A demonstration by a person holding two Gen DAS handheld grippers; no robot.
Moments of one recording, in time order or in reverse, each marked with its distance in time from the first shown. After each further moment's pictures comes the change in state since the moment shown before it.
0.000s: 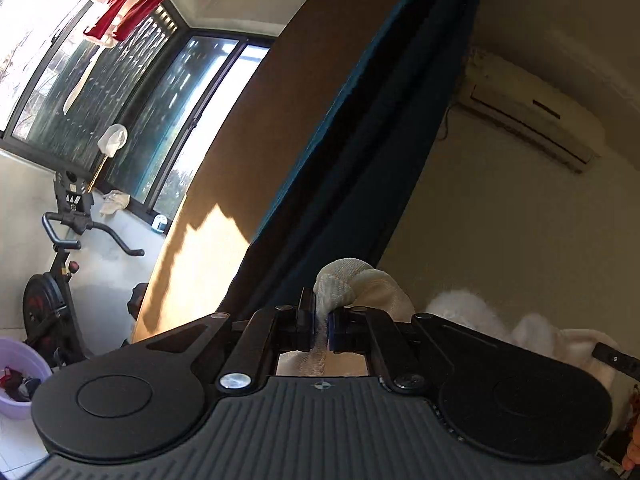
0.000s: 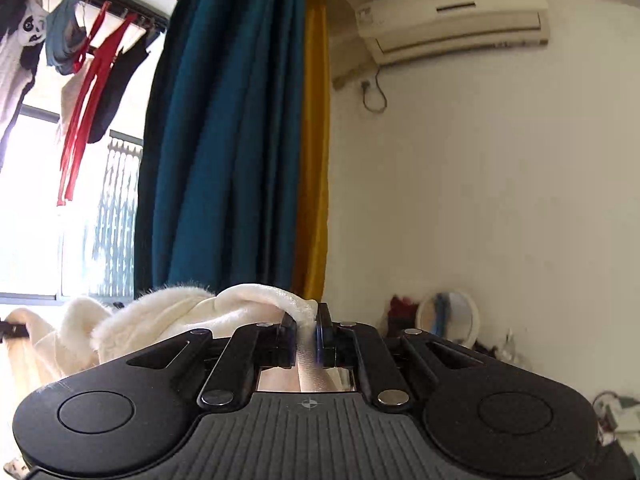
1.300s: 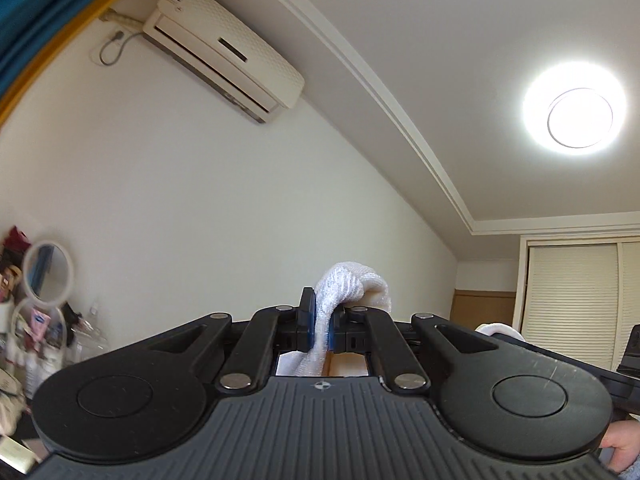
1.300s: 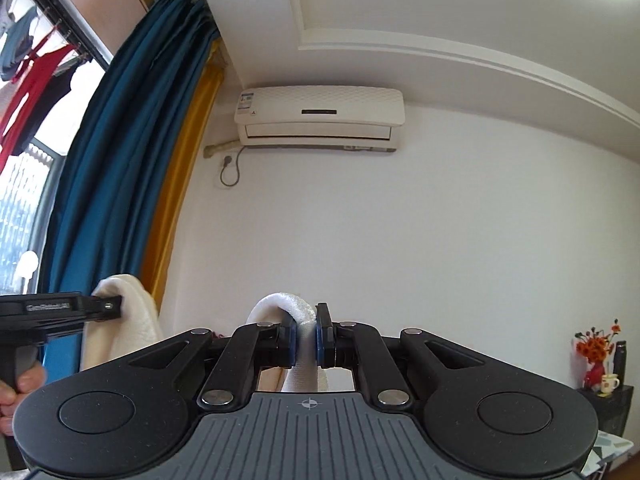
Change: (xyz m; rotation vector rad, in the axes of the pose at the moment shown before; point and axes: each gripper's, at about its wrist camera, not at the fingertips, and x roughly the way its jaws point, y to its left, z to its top) left arm -0.060 -0.388 -0.149 -0.081 0.125 -0.905; right arm -0.399 -0.069 0.059 -0.161 -0.083 -0.414
